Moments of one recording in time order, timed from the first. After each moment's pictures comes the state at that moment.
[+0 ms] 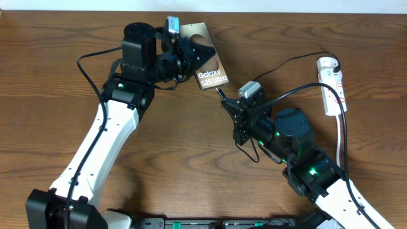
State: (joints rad) left arm -0.28 1.51 1.25 -0.11 0.74 -1.11; right arm 0.63 1.02 0.75 0.00 -0.15 0.09
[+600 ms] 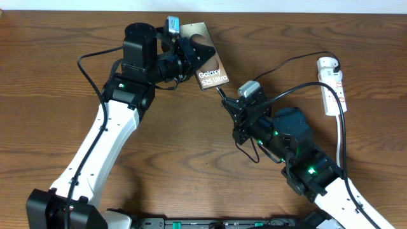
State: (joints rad) left arm -0.28 1.51 1.25 -0.11 0.72 -1.11; right arm 0.63 1.03 0.75 0.00 -0.13 0.09
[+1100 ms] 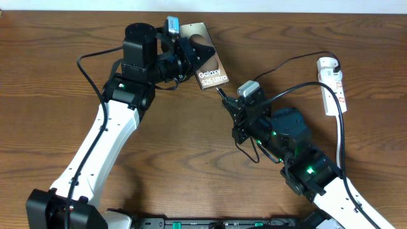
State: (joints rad) left arm -0.29 1.51 1.25 -0.12 0.72 -1.11; right arm 0.64 1.04 0.75 0.00 -0.10 0.09
